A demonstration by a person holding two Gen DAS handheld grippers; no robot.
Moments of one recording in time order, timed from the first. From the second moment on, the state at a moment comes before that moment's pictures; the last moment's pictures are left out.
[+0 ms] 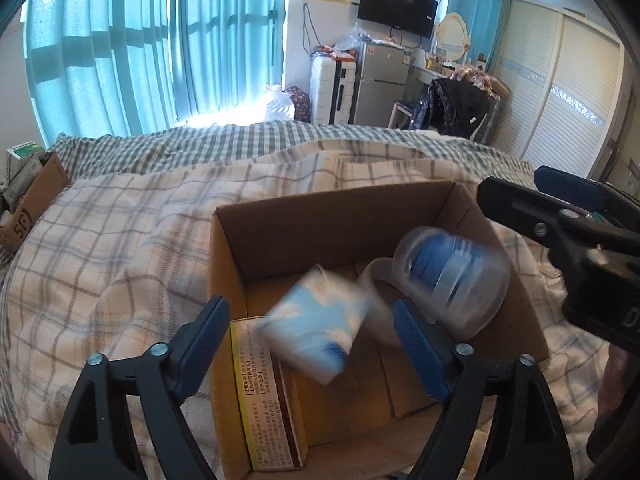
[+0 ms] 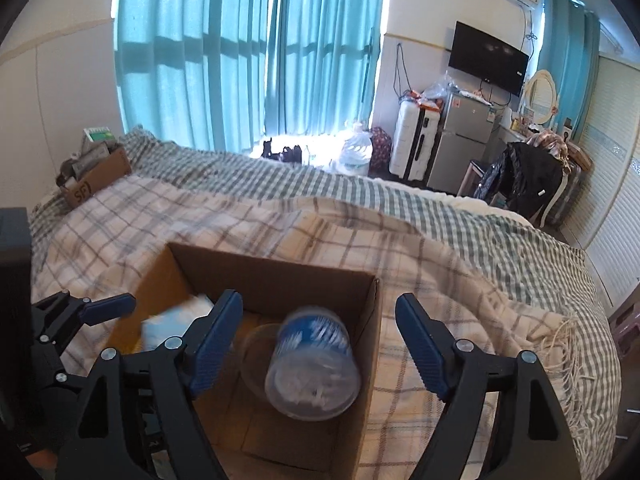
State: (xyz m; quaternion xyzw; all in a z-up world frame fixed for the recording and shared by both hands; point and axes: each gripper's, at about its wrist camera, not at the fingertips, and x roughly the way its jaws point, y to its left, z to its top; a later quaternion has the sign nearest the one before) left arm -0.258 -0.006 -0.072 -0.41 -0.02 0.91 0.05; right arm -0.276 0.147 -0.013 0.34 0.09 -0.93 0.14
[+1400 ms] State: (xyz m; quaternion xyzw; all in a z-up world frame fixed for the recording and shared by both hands) left arm -0.087 -0.020 -0.061 -0.37 -0.04 0.93 -0.02; right arm -0.097 0.204 -0.018 0.33 0.11 -0.92 0.15
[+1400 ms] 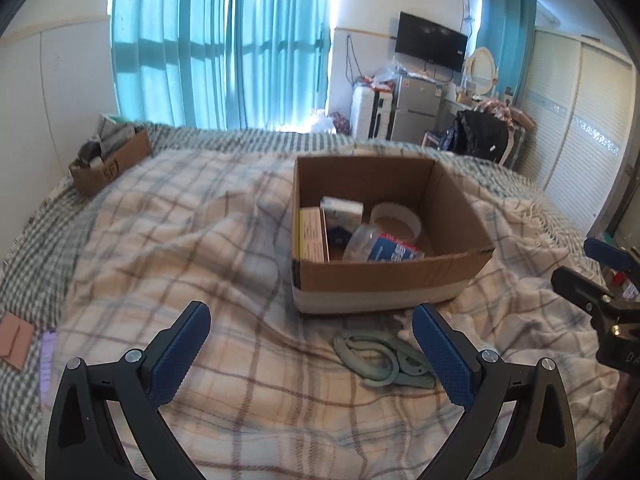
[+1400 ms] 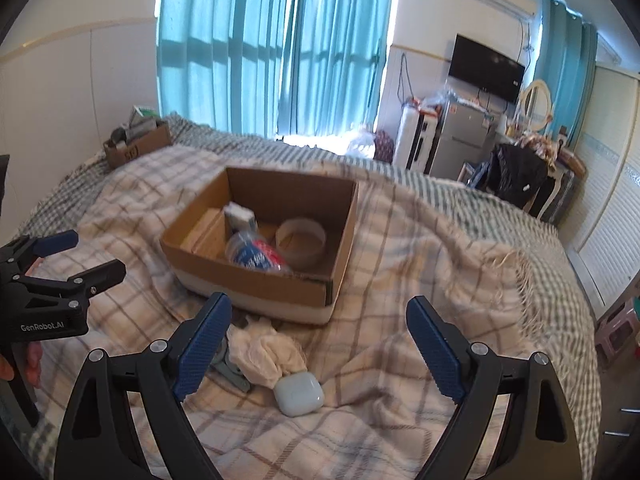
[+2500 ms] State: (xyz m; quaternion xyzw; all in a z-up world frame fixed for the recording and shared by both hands) left arm -0.122 0.040 -0.127 -0.45 -0.03 0.89 0.01; right arm -0.121 0.233 -0.051 0.40 0.10 -0.90 0.15
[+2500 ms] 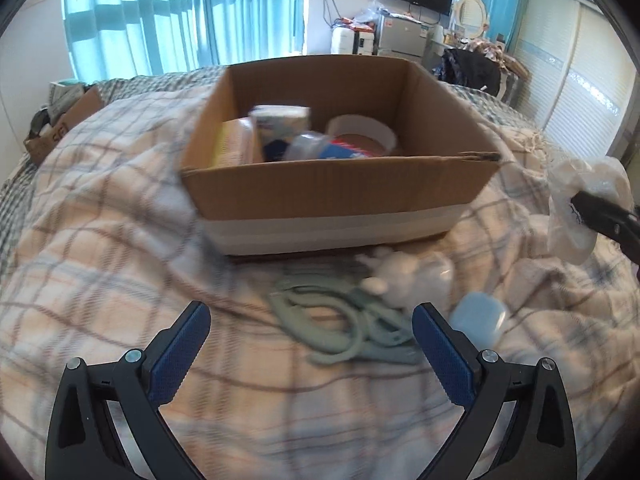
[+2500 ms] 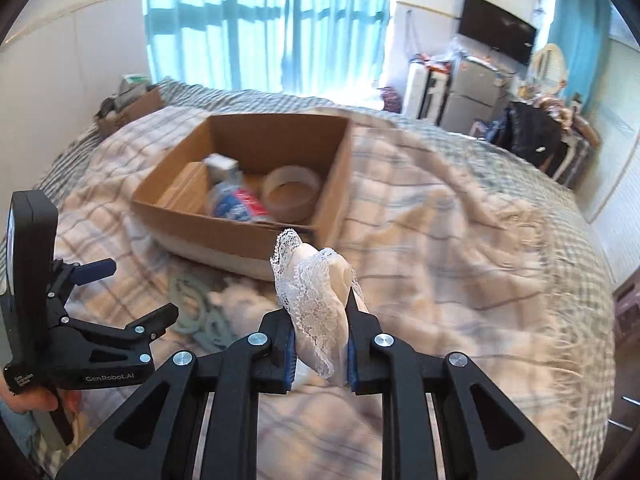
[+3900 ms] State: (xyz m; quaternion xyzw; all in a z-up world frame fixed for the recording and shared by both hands) left arm -0.090 0.072 -0.092 -0.44 -0.05 0.89 0.11; right arm -0.078 0.250 -0.046 0.40 0.07 -0.91 0.12
